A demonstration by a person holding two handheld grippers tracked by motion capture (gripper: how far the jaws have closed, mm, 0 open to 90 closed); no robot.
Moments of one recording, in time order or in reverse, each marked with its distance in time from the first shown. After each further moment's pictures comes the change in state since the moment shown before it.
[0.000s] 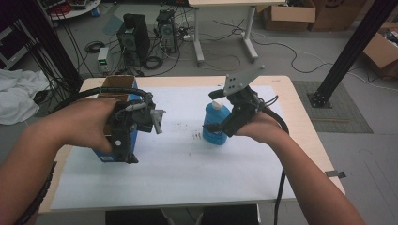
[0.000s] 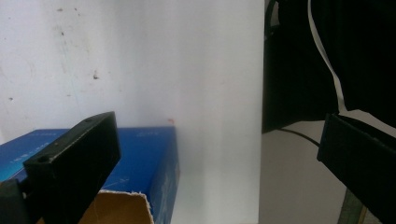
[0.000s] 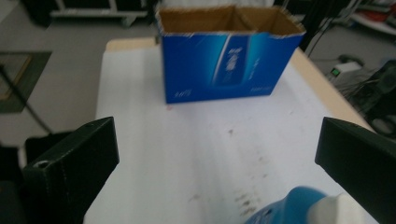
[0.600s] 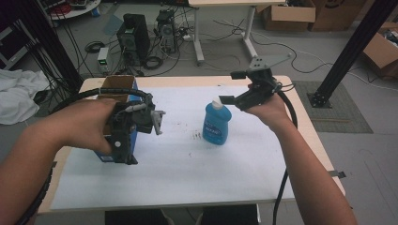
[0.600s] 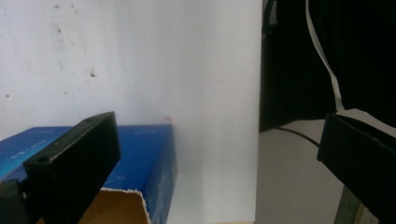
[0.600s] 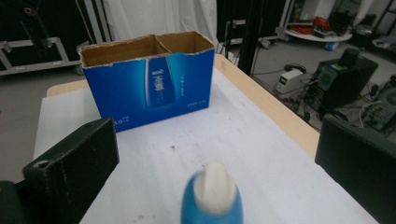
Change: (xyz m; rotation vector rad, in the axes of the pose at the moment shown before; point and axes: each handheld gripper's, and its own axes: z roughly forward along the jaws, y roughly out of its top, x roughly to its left) left arm -0.002 0.000 0.000 0.007 -0.003 -0.007; right arm -0.060 -0.033 -0.031 -0.142 -0.169 0.160
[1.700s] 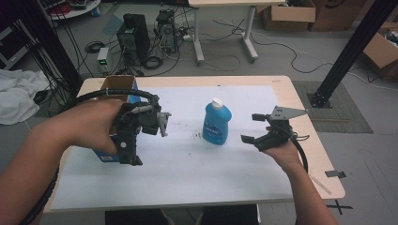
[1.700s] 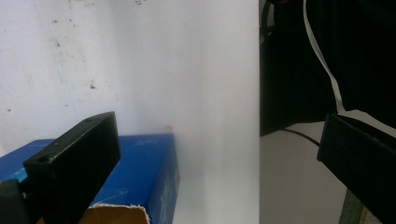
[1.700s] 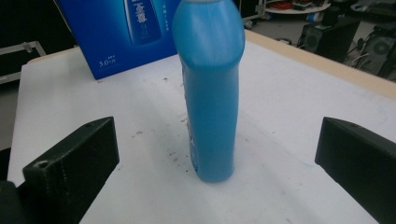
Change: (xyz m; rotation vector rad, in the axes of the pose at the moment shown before) left arm 0.000 0.011 0.002 -0.002 -0.005 0.030; right arm 0.015 -0.150 -0.024 -0.012 -0.071 0.129
